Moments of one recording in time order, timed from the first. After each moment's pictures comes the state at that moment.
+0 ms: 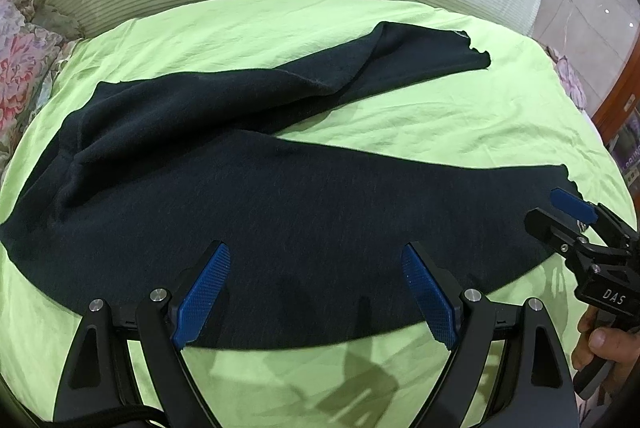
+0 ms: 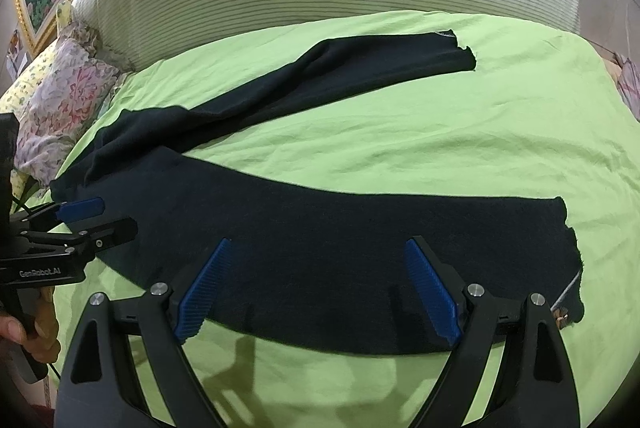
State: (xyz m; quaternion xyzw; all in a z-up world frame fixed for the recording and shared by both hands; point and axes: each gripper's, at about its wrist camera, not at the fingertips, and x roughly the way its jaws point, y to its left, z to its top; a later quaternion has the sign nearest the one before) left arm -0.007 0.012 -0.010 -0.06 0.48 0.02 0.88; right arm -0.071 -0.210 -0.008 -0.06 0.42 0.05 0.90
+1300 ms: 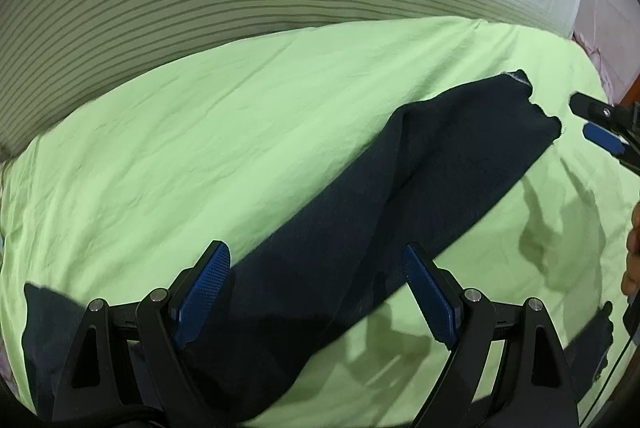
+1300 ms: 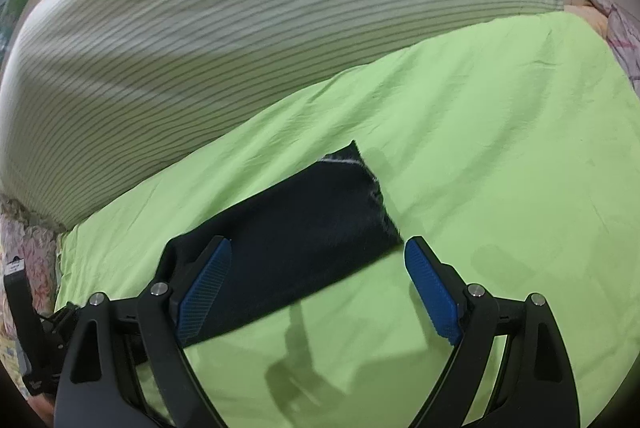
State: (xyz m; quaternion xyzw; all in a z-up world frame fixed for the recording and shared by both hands) left arm 0.255 -0.015 -0.015 -0.01 0.52 0.02 0.85; right arm 0.186 -0.345 0.052 0.07 0.42 -0.03 0.90
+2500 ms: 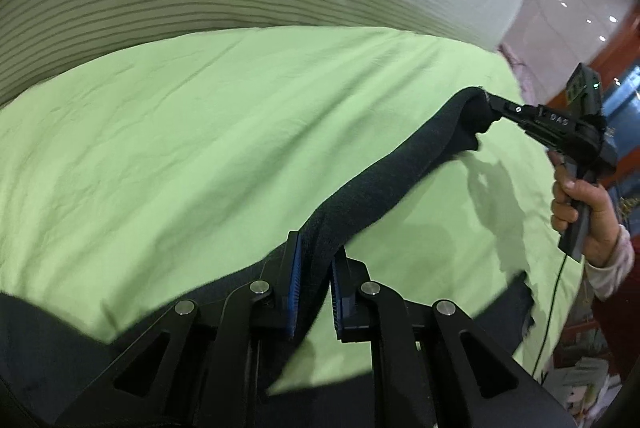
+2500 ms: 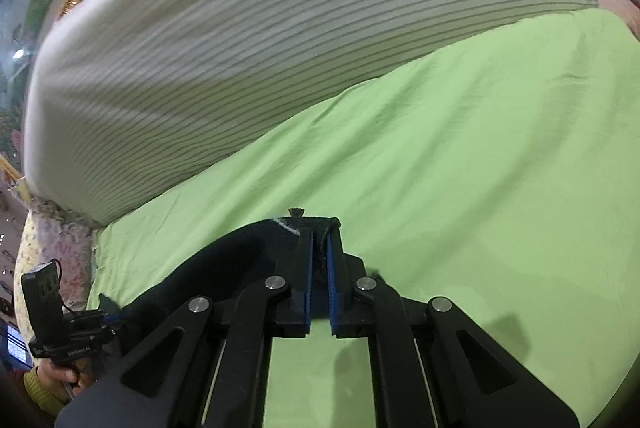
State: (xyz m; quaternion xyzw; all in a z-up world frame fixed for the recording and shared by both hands) left arm 0.248 0.039 0.013 -0.11 0.52 -0.14 0.83; right arm 0.184 -0.382 0.071 0.10 0.44 0.06 0.89
